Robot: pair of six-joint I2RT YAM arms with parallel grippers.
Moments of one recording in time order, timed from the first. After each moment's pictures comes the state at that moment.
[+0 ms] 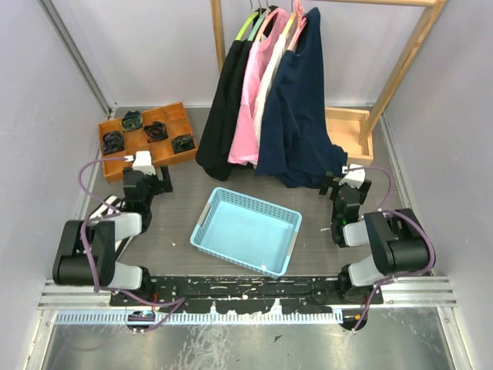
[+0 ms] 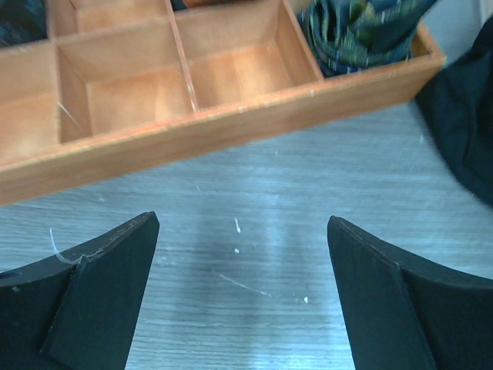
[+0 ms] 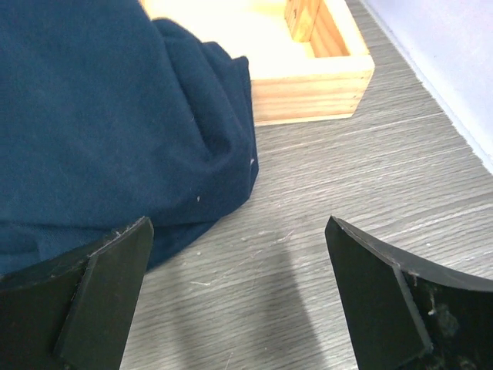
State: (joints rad) left arm -0.04 1.44 0.37 0.75 -0.06 -0.04; right arm 0.10 1.51 0.19 1.14 0.39 0.04
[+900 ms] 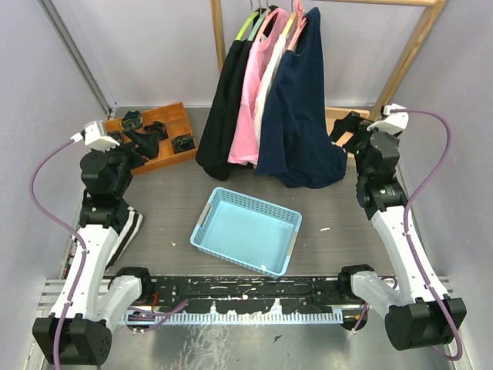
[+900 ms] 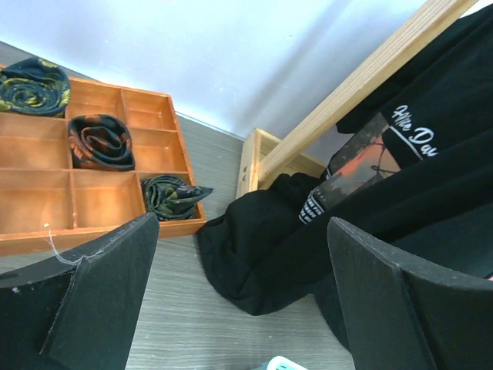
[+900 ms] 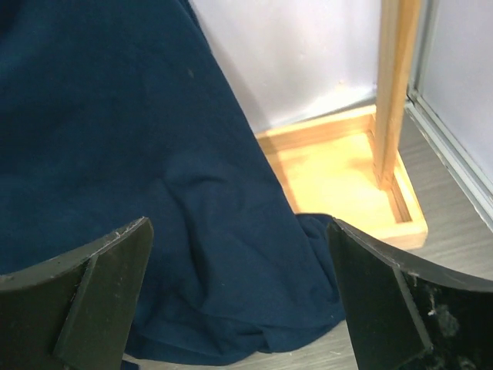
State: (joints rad) left arm -0.04 0.86 0.76 0.10 0.04 -0.54; right arm 0.10 0.97 0.91 0.00 0.26 0.34
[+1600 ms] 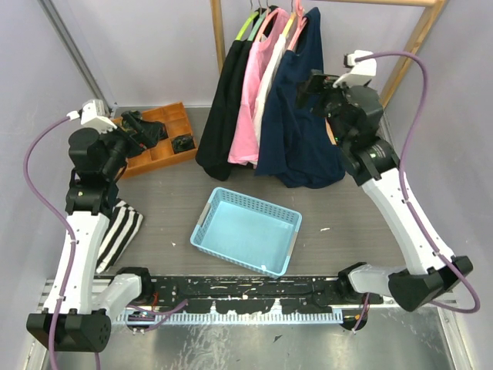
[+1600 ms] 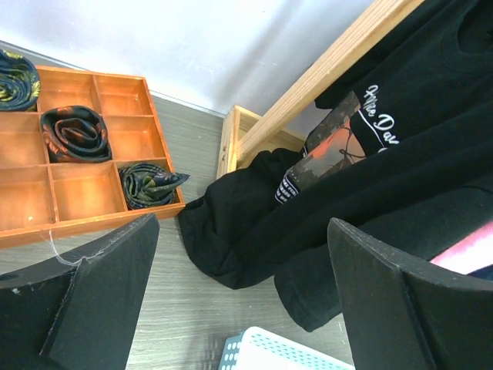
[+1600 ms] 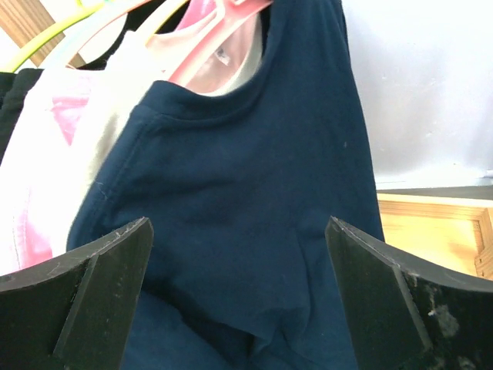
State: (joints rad) left arm -0.04 0.97 1.08 -0.22 0.14 -0.53; right arm 0.38 1.23 1.49 -0.22 0.27 0.25
